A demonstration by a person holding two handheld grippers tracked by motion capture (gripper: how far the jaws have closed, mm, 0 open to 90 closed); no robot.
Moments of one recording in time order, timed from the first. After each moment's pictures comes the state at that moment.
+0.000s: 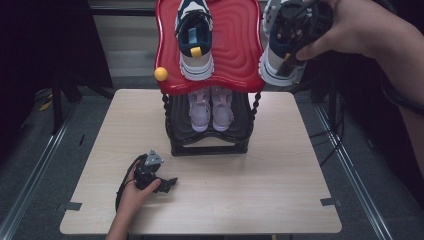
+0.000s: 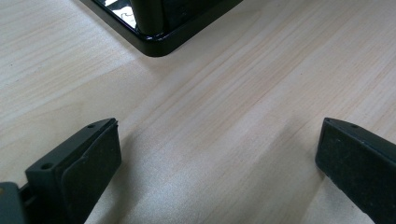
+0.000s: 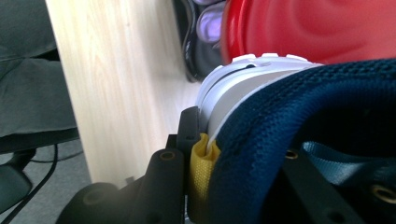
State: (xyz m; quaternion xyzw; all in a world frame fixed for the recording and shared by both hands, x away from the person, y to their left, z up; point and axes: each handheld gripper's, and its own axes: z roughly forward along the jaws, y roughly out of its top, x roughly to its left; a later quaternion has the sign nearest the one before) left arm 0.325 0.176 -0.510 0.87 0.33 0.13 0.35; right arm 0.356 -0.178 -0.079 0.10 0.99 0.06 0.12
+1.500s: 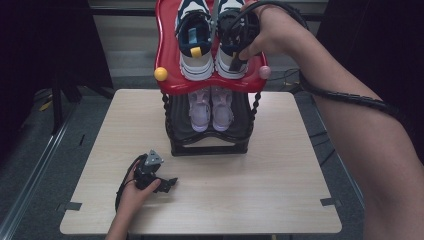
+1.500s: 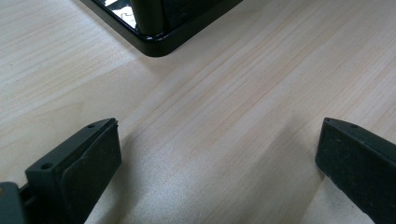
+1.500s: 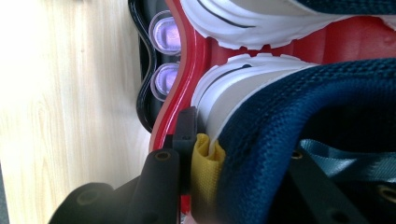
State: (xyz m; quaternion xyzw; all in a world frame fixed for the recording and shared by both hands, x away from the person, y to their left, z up) left arm 0.325 0.176 -0.511 0.87 0.33 0.13 0.35; right arm 0.424 -0.101 -0.125 0.02 0.99 0.05 0.16
